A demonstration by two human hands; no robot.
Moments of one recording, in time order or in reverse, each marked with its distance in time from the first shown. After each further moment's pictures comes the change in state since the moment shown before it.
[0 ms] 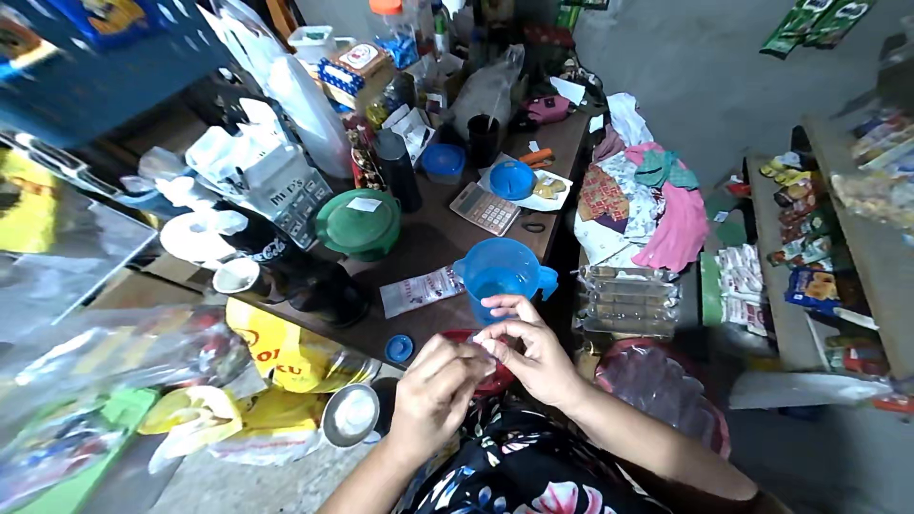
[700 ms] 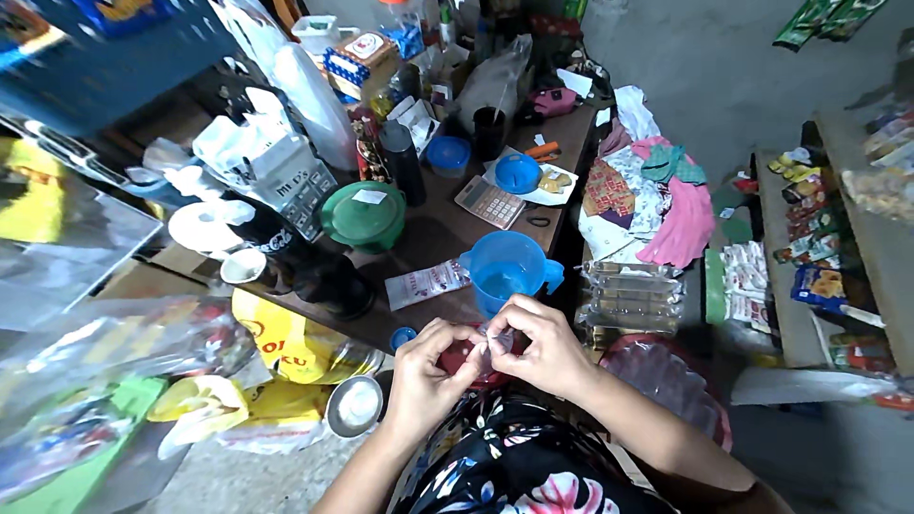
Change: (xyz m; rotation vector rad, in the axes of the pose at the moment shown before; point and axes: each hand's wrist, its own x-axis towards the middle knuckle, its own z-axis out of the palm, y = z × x) left_hand -0.002 -0.008 -0.007 -0.152 0.001 -0.277; right_hand 0.008 -0.013 -0.004 -0.415 -0.066 -0.237
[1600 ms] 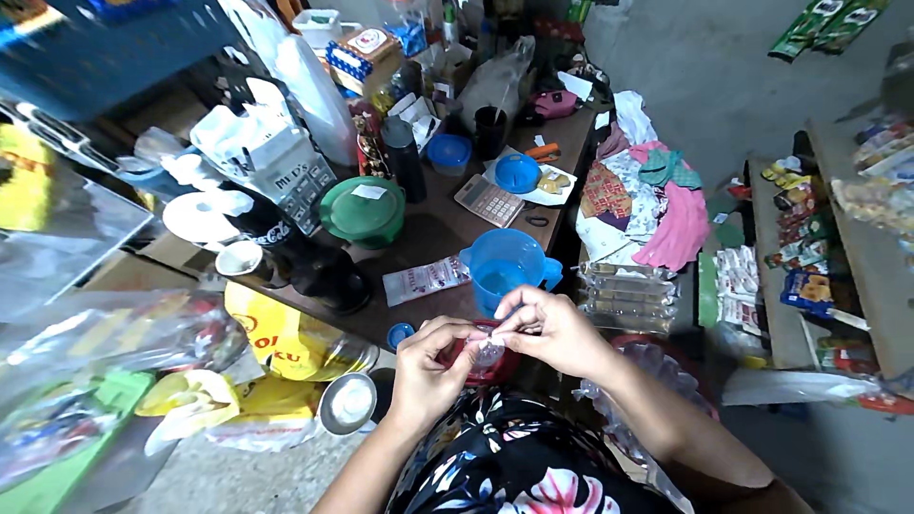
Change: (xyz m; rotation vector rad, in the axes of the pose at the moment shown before) left_hand -0.007 -0.004 0.006 -0.043 0.064 -0.036; right_hand 0.009 -0.008 -0.029 0.371 -0.258 0.328
